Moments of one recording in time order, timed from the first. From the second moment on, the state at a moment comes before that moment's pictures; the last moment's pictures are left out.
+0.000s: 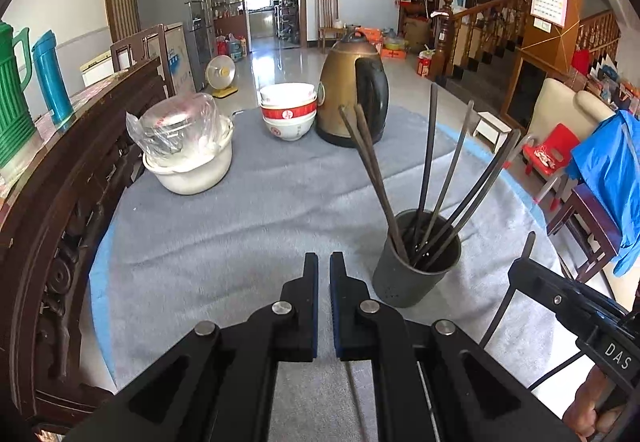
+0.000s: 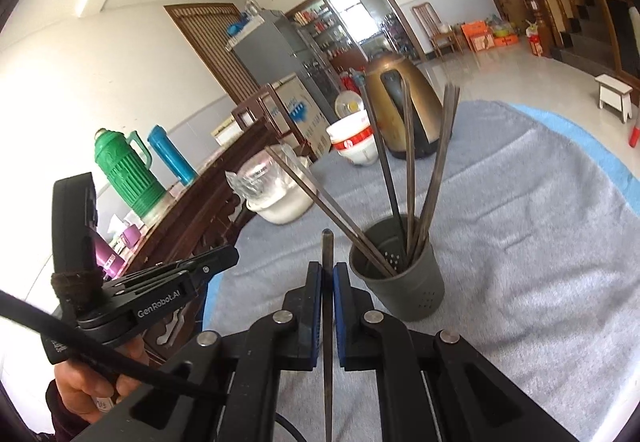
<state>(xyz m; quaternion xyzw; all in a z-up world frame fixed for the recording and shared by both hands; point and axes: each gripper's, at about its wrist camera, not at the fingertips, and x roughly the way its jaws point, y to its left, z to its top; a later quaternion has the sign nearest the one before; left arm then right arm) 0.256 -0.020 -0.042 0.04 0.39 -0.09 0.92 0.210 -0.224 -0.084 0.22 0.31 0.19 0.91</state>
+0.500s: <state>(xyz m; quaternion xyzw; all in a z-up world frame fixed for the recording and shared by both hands) 0.322 -0.015 -0.148 -0.06 0.56 -0.15 0.81 0.203 -0.244 -0.086 0.23 0.31 0.17 0.91</state>
